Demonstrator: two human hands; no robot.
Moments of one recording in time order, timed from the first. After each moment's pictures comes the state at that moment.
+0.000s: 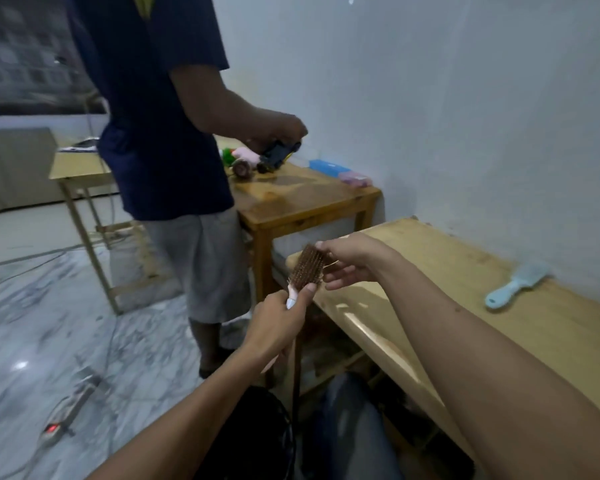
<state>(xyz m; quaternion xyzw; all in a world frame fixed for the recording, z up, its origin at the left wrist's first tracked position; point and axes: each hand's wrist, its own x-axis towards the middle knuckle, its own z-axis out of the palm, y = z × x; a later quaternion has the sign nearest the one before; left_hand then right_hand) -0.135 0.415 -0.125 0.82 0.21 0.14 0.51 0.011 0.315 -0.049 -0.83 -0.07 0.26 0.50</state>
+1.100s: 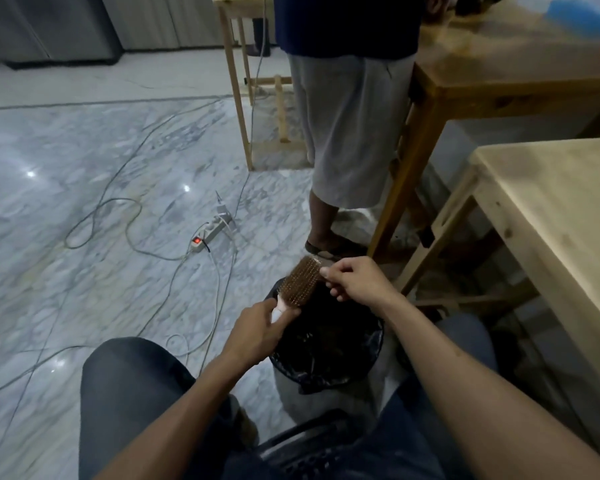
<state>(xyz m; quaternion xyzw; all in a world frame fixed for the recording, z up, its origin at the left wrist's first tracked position) -0.299 0.511 -0.324 0.81 0.44 0.05 0.39 -0.091 0.439 -0.311 -0.76 -0.27 0.41 0.43</state>
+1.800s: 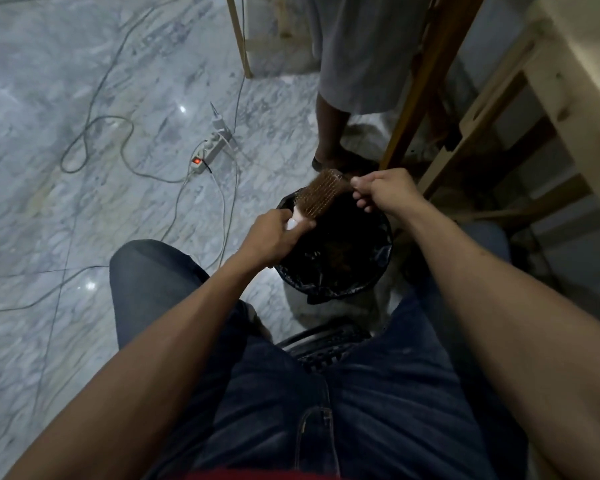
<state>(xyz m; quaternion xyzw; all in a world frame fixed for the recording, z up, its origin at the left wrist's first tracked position) -0.284 0.518 -0.338 0.81 0.43 0.01 0.41 -0.073 0.427 -0.327 -0.79 -0.18 0.39 0.44</state>
